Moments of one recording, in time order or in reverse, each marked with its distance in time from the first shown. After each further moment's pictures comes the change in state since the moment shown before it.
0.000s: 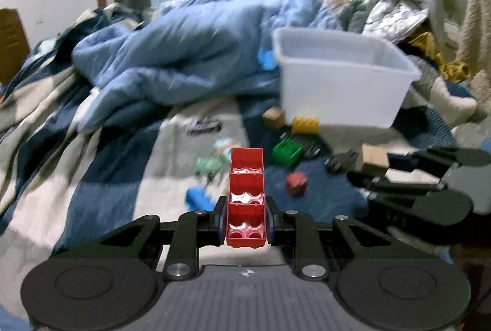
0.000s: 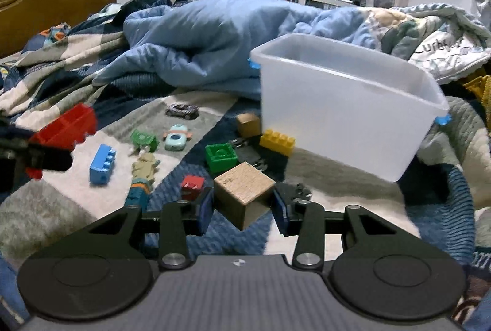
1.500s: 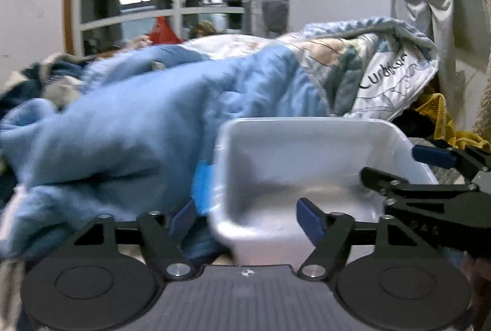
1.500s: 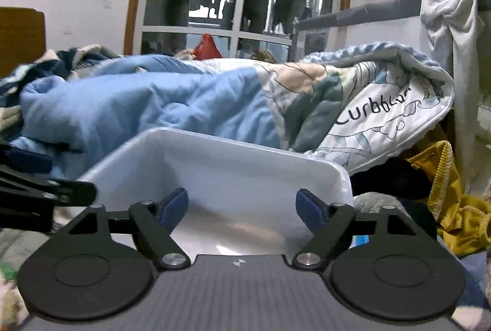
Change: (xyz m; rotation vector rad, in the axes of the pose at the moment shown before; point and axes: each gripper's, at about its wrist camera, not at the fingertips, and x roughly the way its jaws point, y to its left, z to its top) left arm 0.106 -0.051 0.150 0.018 -0.124 -0.020; right arm 0.053 -0.139 0.112 0.084 -0.160 -0.179
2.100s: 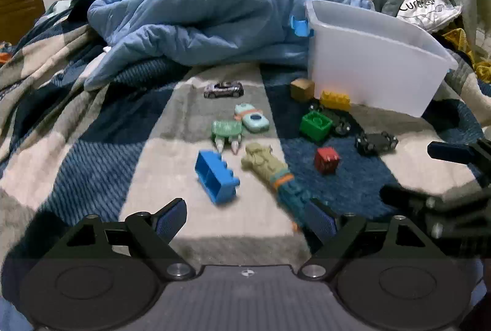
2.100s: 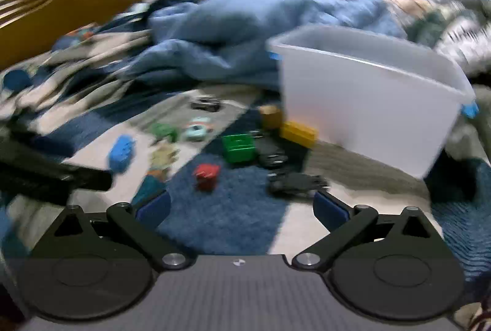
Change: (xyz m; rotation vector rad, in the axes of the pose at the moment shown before) left arm -0.091 0.062 -0.185 -0.114 0.206 0.102; right arm -0.091 0.110 -0.131 -0.120 0.157 0.337
